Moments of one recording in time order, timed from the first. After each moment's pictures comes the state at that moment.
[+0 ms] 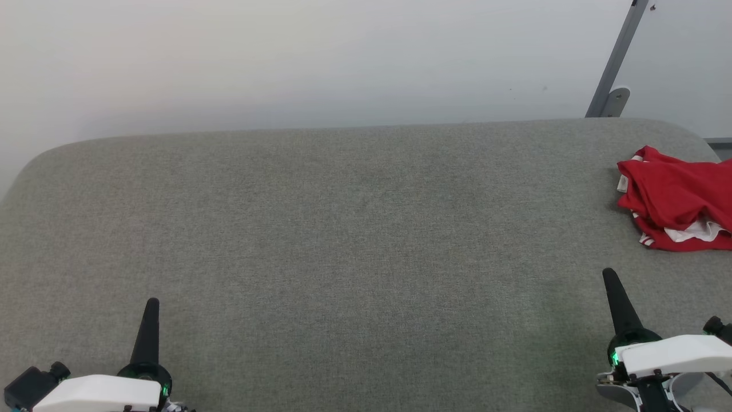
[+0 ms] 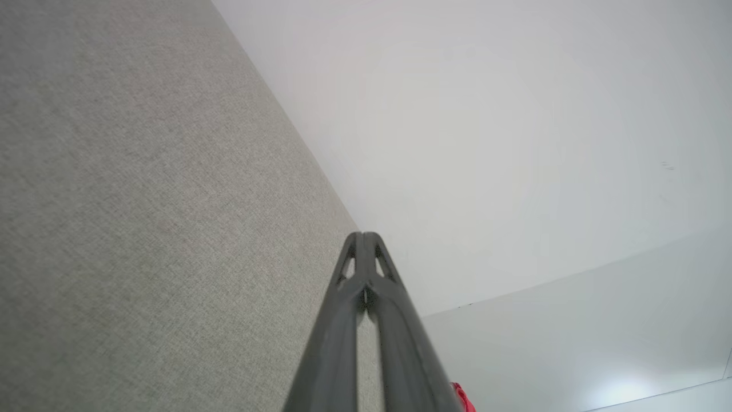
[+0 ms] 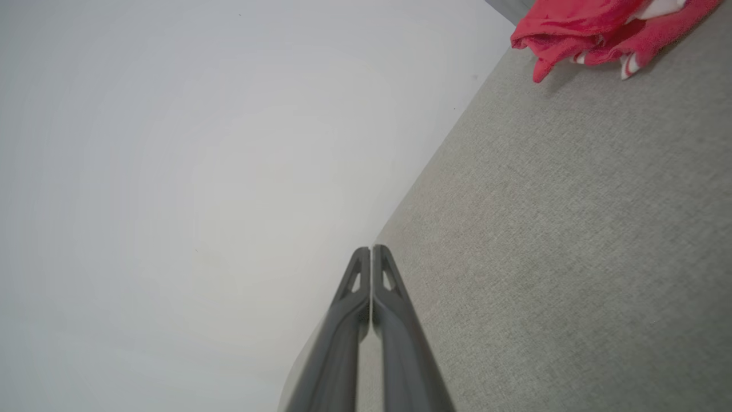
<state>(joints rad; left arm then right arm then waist) 0.02 0.12 0.10 0.18 -1.22 -0.13 -0.02 -0.04 -0.07 -0.11 0.20 1.16 0.13 0.04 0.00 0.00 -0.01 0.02</state>
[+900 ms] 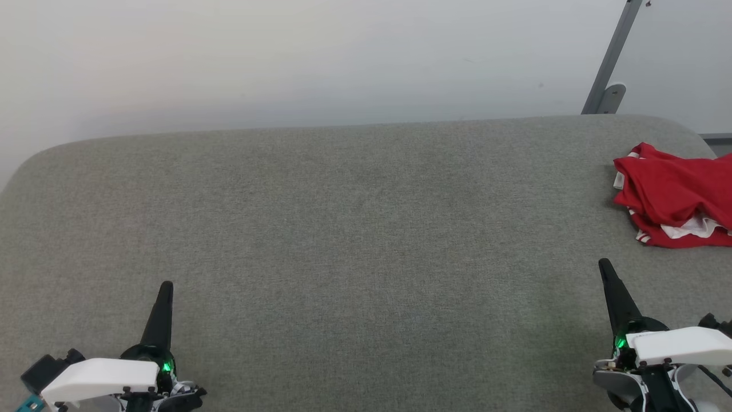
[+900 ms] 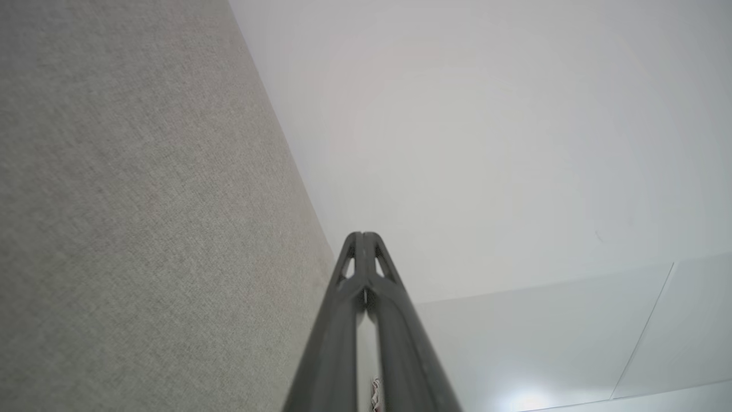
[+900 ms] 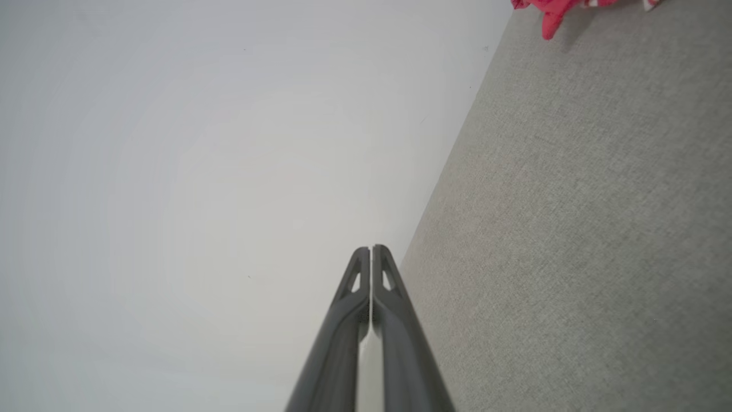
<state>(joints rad) -0.04 0.09 0.10 0.21 -1.42 -0.13 0.05 -0.07 -0.06 -0.11 0.23 1.39 0.13 0.08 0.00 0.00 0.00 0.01</state>
